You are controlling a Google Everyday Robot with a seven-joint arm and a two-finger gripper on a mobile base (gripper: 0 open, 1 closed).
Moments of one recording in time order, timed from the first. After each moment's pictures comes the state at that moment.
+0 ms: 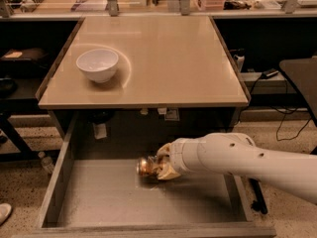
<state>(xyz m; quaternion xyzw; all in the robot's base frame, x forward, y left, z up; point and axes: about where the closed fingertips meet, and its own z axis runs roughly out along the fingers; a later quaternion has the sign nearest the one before) 0.502 -0.020 0.639 -0.68 0.64 0.03 0.36</state>
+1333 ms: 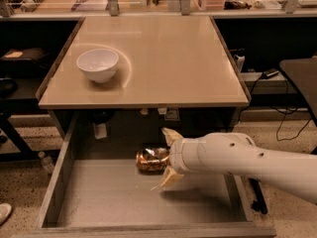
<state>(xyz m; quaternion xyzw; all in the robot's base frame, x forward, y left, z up) 0.502 -0.020 0.639 -0.68 0.64 0.03 0.36</state>
